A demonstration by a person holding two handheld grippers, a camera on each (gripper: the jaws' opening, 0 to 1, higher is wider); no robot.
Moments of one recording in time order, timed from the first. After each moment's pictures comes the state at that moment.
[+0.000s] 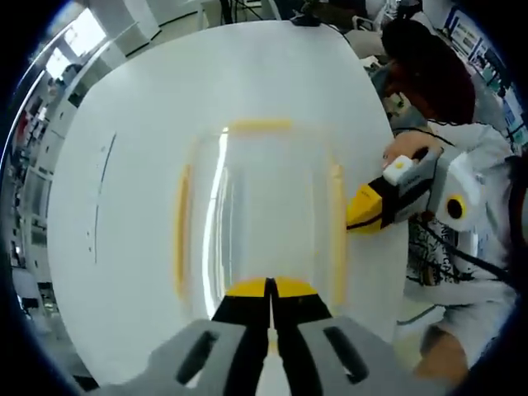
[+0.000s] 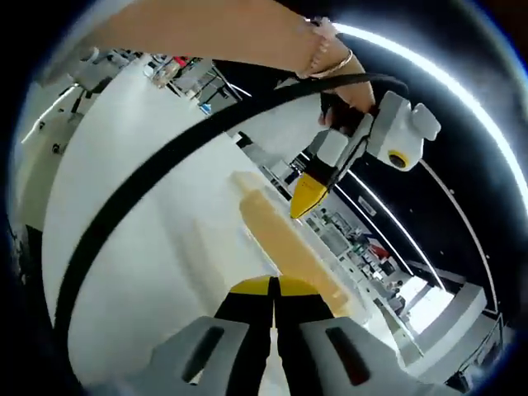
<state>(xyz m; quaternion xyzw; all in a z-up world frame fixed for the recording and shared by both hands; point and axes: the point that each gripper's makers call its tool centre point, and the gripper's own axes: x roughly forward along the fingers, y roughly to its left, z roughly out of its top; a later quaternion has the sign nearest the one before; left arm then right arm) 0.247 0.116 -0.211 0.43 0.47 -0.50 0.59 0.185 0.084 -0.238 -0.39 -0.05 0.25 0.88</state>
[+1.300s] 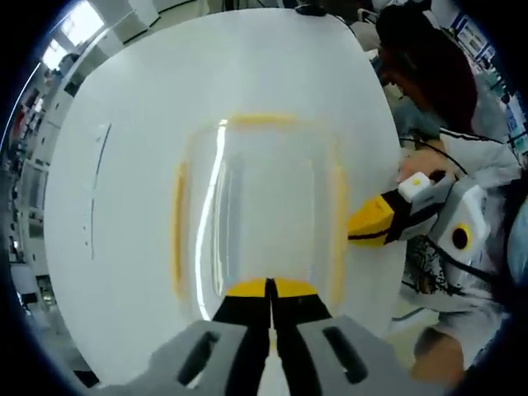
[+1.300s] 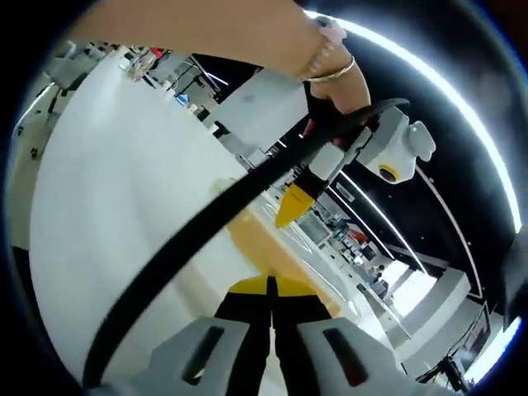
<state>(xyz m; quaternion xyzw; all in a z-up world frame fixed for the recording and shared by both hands) 0.242 0.121 -0.226 0.43 0.49 -0.49 0.58 0.188 0.084 -0.226 -0.39 -0.02 0.18 0.90</state>
